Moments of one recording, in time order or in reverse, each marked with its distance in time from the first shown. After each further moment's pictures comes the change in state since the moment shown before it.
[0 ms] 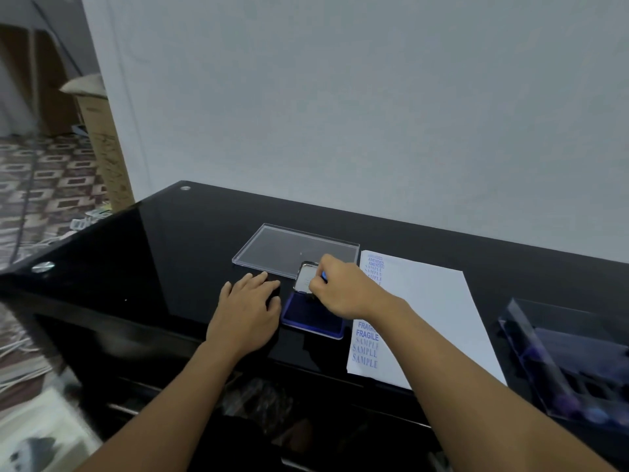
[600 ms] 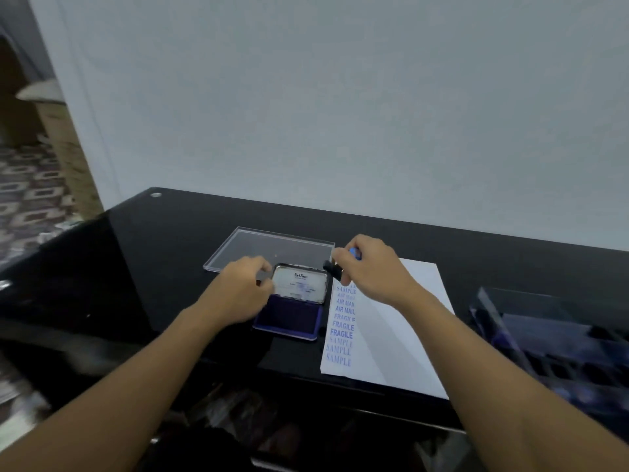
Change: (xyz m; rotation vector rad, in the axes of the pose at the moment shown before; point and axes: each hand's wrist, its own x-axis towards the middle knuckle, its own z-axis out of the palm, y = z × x) left_hand 0.029 0.042 -0.040 -0.161 -0.076 0.067; right_hand -0.019 0.054 -0.046 0.233 0.303 0.092
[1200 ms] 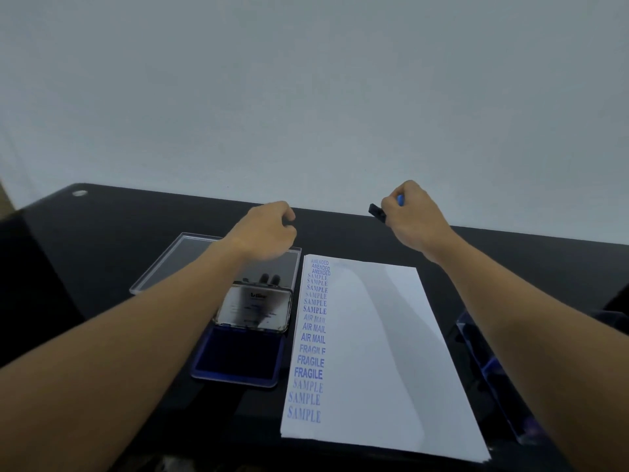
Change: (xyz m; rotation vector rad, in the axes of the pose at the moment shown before) left_hand 0.145 0.079 0.025 -0.088 -0.102 0.102; right_hand 0.103 0.078 -0.081 -0.032 0.281 0.168
